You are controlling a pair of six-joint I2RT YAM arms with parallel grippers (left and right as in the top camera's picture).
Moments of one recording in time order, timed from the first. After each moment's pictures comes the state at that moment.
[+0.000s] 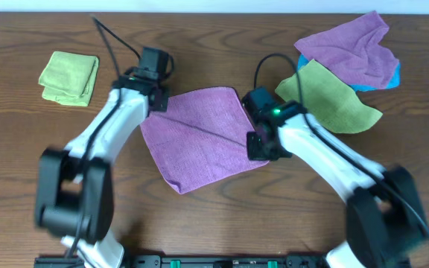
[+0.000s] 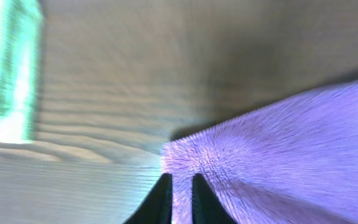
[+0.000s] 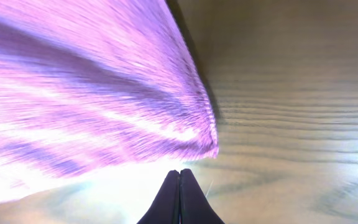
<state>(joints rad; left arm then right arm) -0.24 1.80 1.31 -0.61 -0.27 -0.09 0.50 1.70 1.19 -0.95 0.02 0.51</state>
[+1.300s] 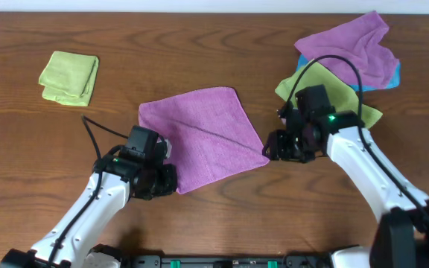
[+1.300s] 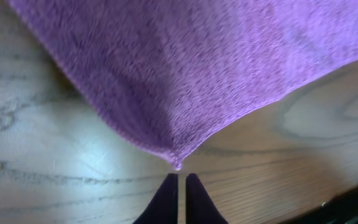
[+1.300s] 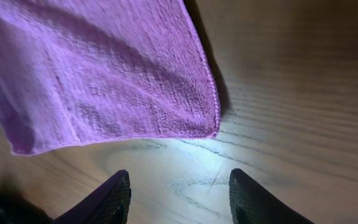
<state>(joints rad) -0.31 1.30 0.64 -0.71 0.40 -0.41 0.23 1.58 1.00 -0.83 -0.37 0.26</state>
